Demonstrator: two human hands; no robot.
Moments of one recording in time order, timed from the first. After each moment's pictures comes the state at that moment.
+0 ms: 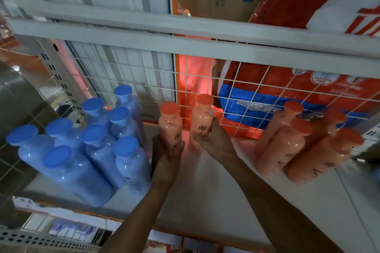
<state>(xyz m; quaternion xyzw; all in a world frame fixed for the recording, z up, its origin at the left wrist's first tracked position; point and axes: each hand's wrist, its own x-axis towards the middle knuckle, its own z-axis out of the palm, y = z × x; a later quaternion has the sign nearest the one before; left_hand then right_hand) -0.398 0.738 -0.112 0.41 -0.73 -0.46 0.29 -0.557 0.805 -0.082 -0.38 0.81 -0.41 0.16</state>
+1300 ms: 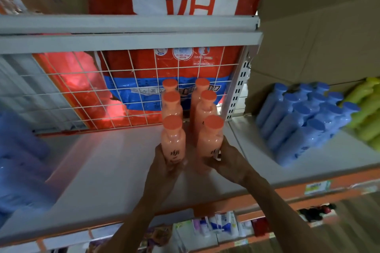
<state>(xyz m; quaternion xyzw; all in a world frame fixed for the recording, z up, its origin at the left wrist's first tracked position) -0.488 0.955 -0.116 0.23 -0.79 -0.53 0.17 -0.610 1.131 -0.072 -0.29 0.86 -0.38 0.15</state>
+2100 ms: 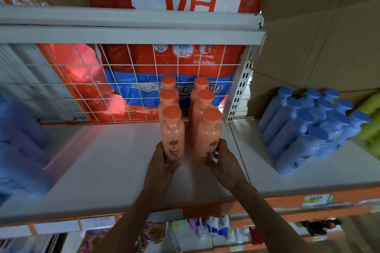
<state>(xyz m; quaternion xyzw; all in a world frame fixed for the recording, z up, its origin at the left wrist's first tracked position) -0.508 0.966 -0.139 0.26 -0.78 -0.54 0.19 -0.624 1.136 -0.114 -0.28 0.85 -0.44 0.11</state>
